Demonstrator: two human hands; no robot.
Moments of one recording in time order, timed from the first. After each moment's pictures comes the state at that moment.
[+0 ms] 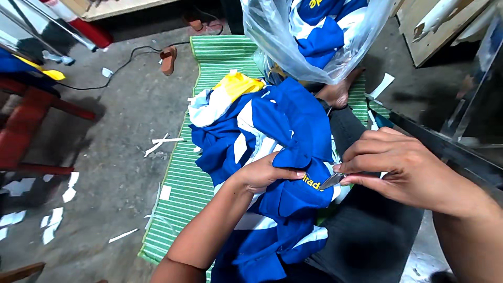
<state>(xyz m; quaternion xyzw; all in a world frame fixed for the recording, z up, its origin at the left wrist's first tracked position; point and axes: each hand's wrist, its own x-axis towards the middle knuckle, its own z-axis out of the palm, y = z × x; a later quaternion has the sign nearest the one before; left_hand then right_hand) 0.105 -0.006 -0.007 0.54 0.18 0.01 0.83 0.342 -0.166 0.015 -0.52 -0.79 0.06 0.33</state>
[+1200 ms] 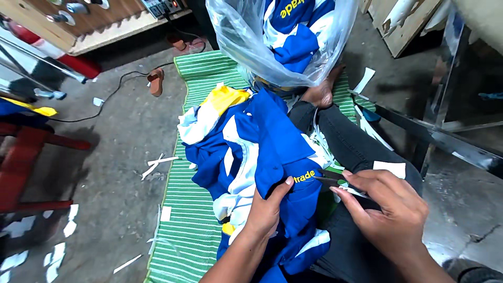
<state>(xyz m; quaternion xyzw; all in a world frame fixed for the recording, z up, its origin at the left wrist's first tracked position) 0.108 -0.083 -0.021 0.41 0.34 0.33 0.78 0.261 -0.218 -0.042 -0.75 -0.48 -0.13 0.43</state>
